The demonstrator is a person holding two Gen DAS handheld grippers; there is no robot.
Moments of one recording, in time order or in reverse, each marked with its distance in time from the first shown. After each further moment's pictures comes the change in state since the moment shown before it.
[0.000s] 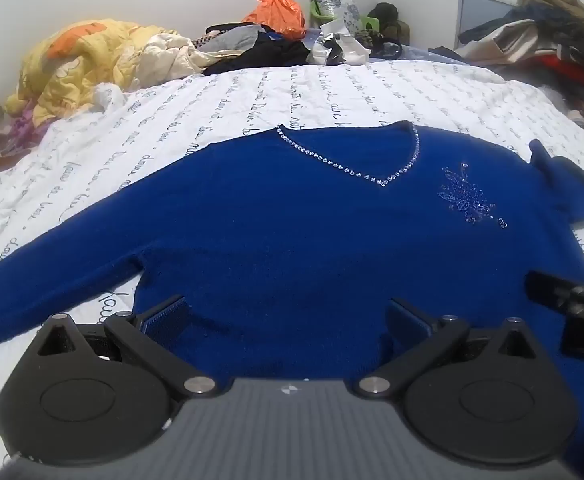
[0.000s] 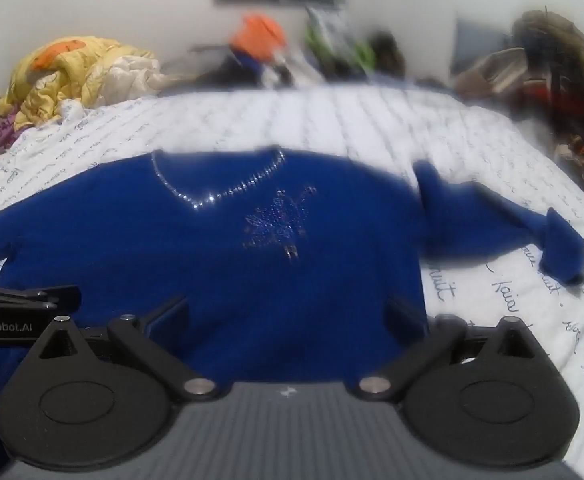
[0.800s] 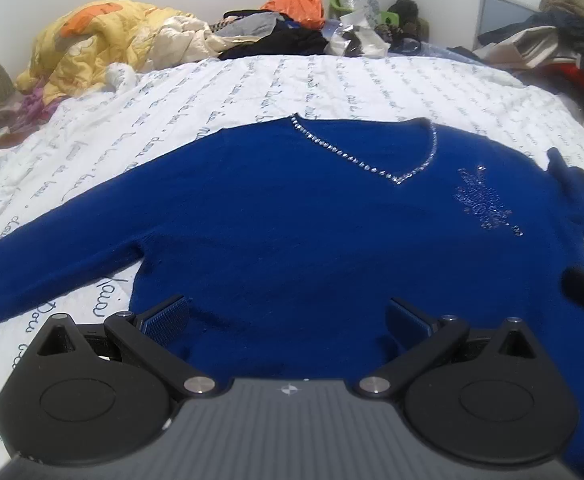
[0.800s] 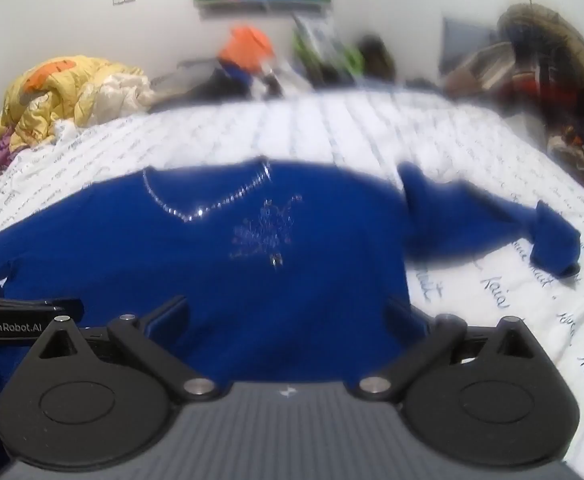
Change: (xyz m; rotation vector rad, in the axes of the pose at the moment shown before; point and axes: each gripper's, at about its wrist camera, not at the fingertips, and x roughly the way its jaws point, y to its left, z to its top) left arm 0.011 0.003 0.001 -0.066 0.046 0.021; right arm -0.012 -0.015 -0.001 0.079 -0.055 0.024
